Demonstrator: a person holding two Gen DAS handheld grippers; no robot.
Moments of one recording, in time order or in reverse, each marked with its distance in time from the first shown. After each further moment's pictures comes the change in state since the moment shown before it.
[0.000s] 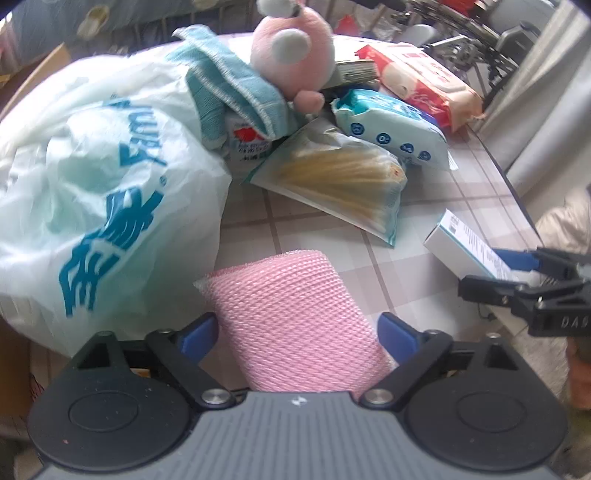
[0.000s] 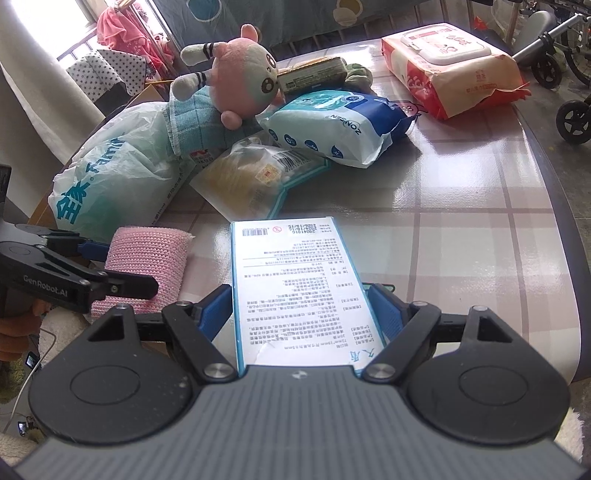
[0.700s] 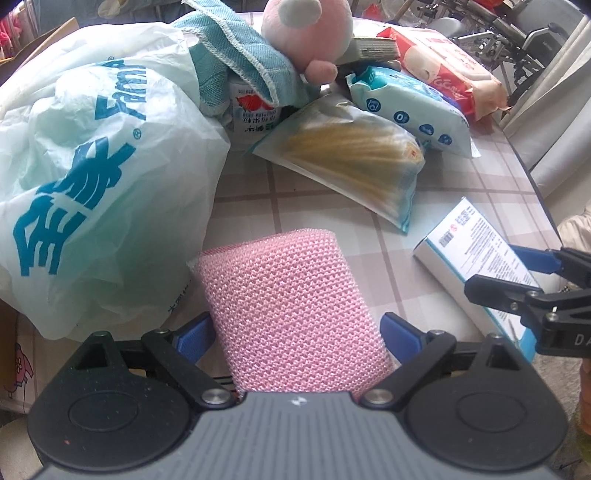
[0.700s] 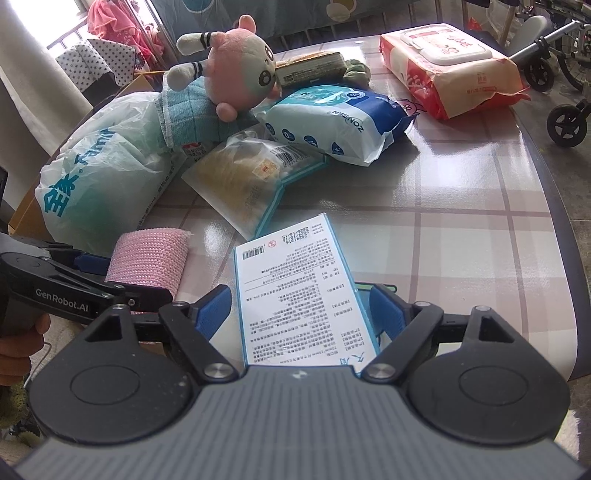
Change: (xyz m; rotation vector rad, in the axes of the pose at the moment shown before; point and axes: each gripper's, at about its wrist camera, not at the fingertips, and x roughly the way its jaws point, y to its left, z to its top) left arm 0.019 -0.011 -0.007 -0.039 0.030 0.065; right arm 0.006 0.012 0.003 -0.026 0.028 -0.060
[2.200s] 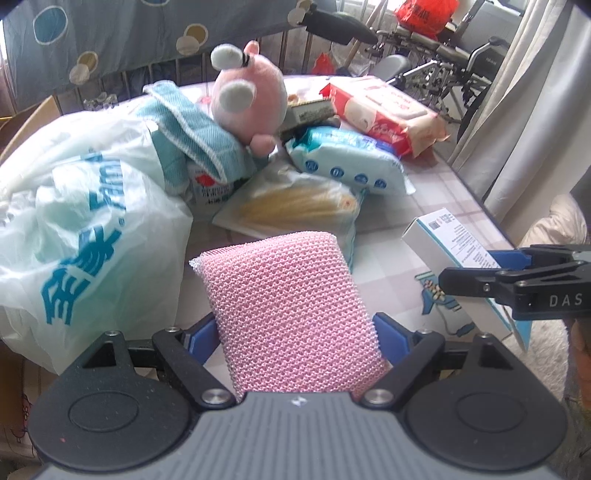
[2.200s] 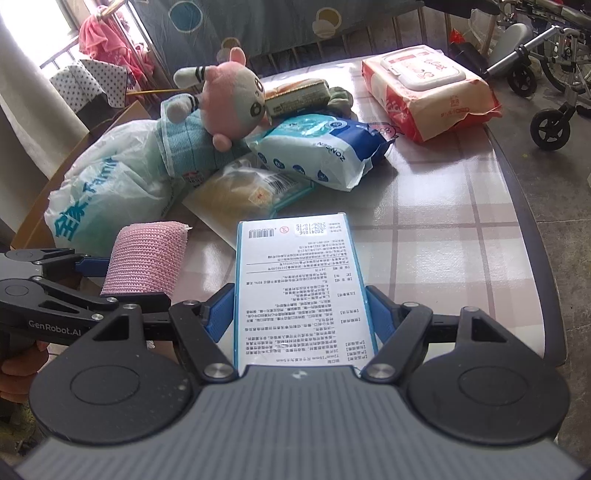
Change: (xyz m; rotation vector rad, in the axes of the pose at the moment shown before) left arm -0.041 -0.019 -0.003 0.117 -0.198 -0.068; right arm -0.034 -0.005 0.004 0.048 -0.066 -0.016
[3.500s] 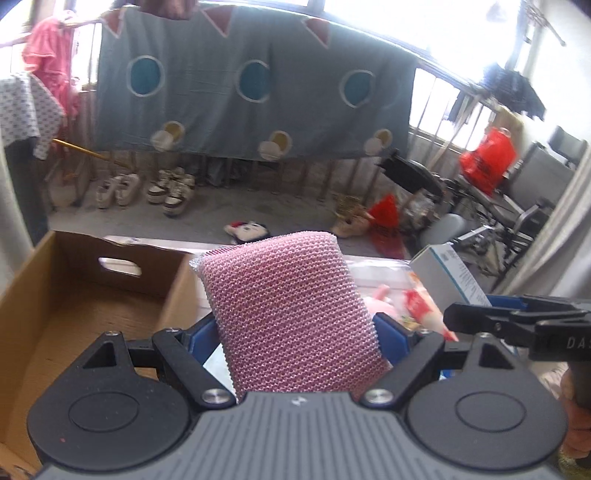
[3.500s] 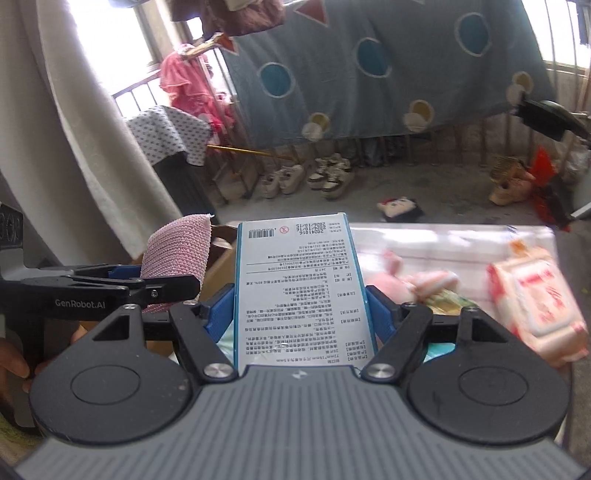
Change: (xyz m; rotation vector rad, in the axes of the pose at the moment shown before) left arm -0.136 0.153 0.128 -0.236 -0.318 0.092; right arm -0.045 0.154 0.206 -0.179 -0.179 0.194
